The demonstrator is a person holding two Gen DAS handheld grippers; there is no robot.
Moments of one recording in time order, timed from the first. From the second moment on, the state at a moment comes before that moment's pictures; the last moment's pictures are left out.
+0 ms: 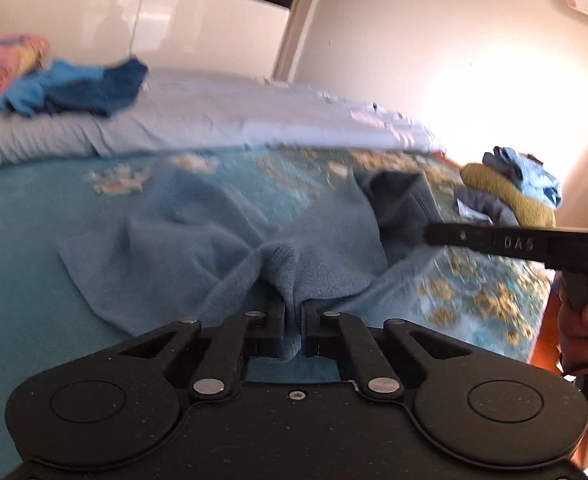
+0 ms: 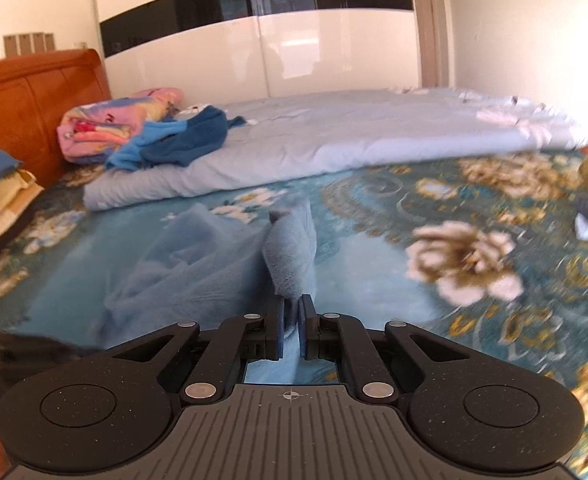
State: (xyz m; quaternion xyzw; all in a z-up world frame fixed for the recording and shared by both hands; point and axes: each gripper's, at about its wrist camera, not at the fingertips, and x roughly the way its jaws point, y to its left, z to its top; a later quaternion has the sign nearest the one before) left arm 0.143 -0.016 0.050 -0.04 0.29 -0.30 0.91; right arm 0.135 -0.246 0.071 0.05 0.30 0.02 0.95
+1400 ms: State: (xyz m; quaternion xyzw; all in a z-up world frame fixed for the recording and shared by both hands) left arm 0.073 0.107 0.152 -0.08 0.16 -0.11 0.98; right arm 0.056 -0.190 0.038 -0.12 0.34 0.19 0.92
